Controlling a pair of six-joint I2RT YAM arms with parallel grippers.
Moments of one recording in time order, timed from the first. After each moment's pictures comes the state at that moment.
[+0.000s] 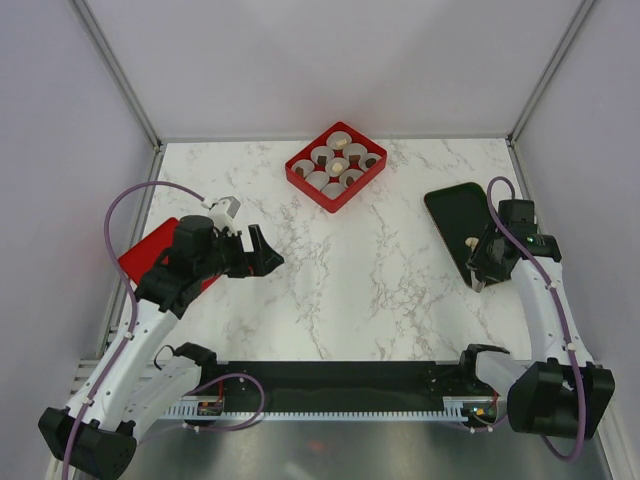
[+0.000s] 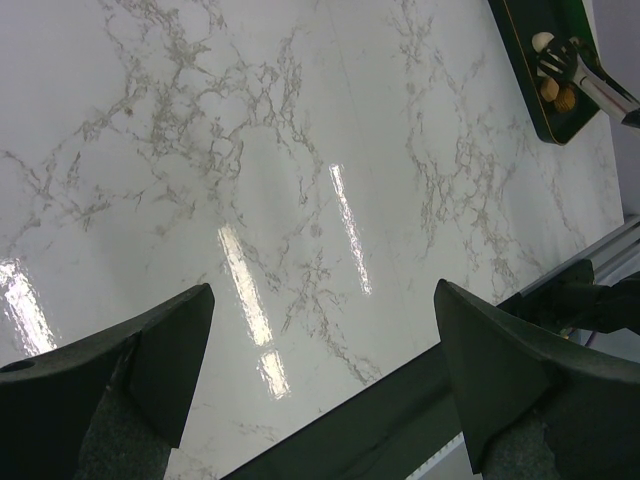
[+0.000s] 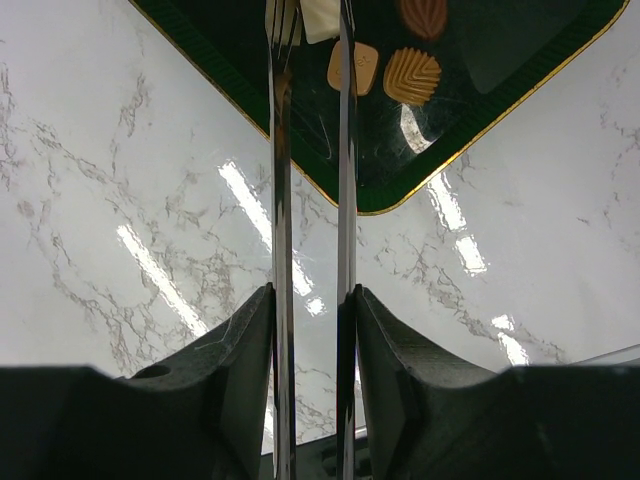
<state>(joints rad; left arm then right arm) -0.35 0.81 0.81 -0.60 0.29 -0.44 -0.13 1.08 0.91 -0.91 0.06 0.40</state>
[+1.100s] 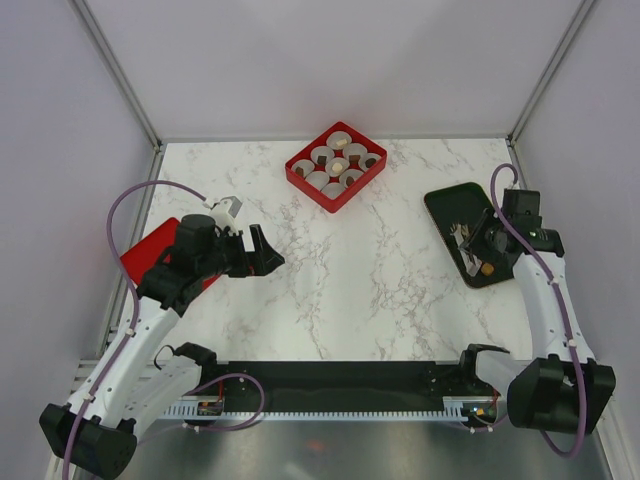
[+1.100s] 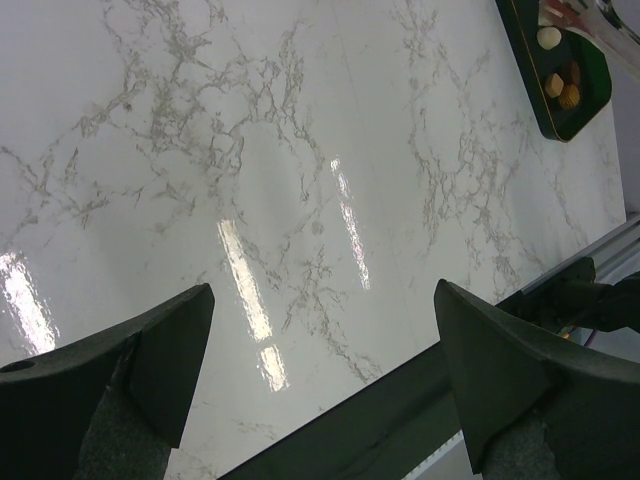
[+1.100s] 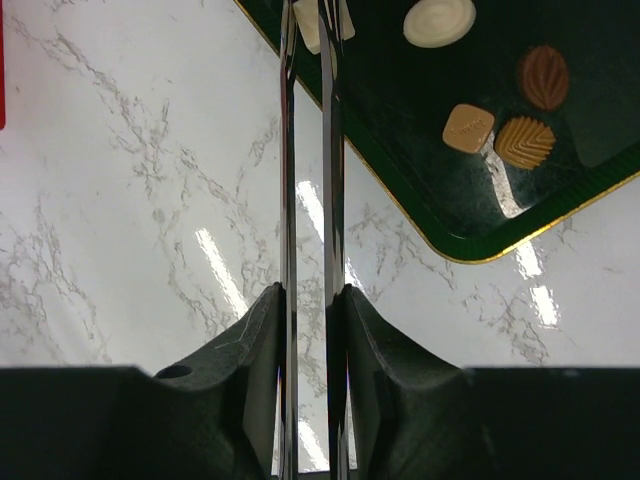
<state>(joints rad) -0.35 0.82 0.81 -0.60 0.29 -0.44 -0.14 1.08 0.95 -0.82 -0.11 0.43</state>
